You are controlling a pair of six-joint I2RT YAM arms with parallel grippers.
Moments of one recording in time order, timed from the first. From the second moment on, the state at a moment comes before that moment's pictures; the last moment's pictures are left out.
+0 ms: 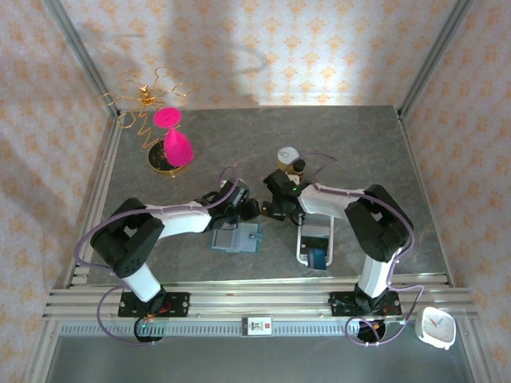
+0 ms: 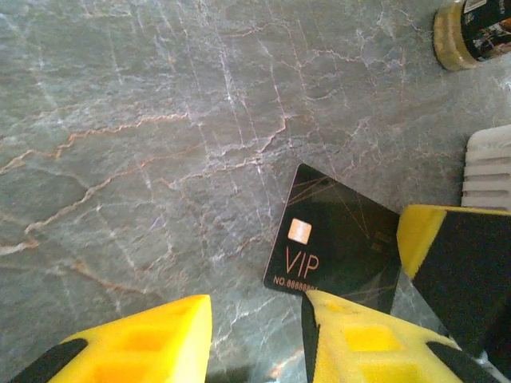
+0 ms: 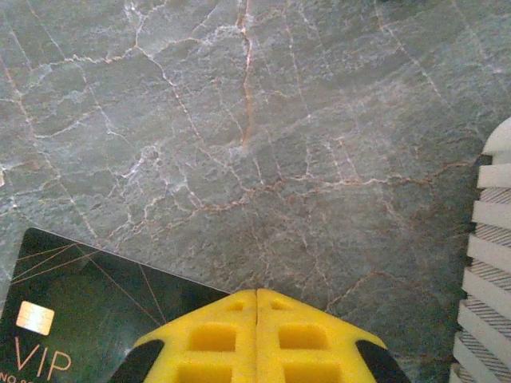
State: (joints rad) left arm -0.66 1.67 0.80 0.01 0.05 -0.91; right arm 0.71 1.80 1.04 -0.46 0.23 0.70
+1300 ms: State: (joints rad) left arm -0.82 0.81 0.30 -0.15 0.09 -1.15; right arm 1.14 1.54 0.79 -0.54 0.24 1.08
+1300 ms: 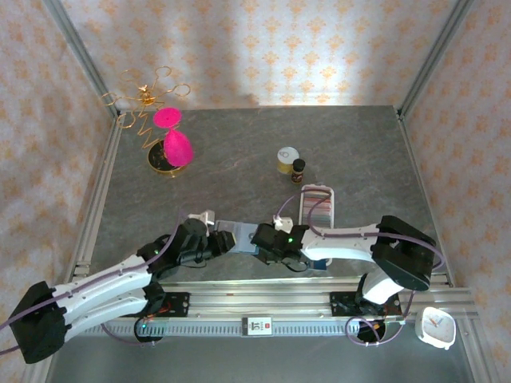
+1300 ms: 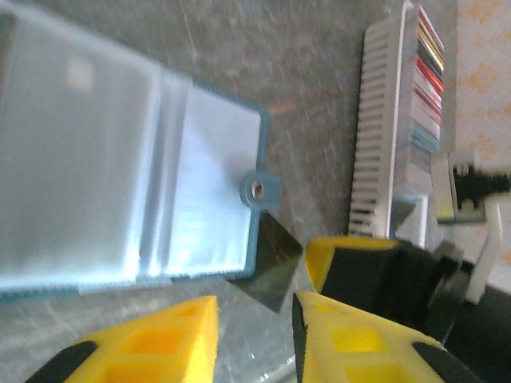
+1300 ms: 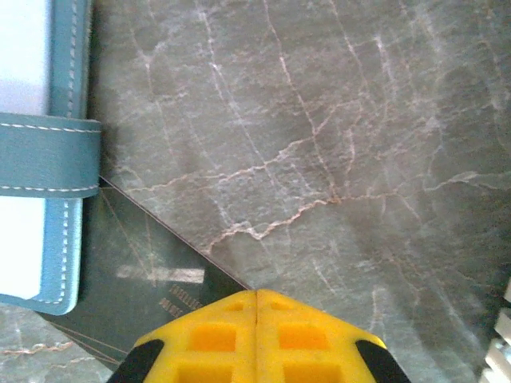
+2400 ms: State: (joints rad) left arm -1.43 1.10 0.21 0.21 -0.33 -2.02; right arm 1.21 1.44 0.59 -0.22 0.18 1.17
